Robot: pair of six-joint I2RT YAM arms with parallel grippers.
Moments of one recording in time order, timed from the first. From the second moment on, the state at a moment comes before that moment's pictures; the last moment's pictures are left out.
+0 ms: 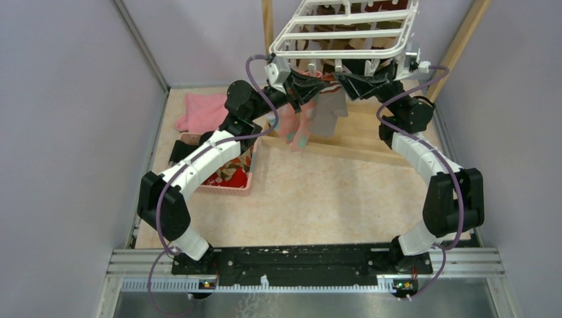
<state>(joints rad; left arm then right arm) -0.61 1.60 1.41 0.68 0.65 -0.19 0.20 1.55 1.16 1.45 -0.74 0.88</state>
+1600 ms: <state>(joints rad) -0.60 1.01 0.79 0.50 0.54 -0.14 0.13 0.98 0.48 1.05 -0.68 0.56</state>
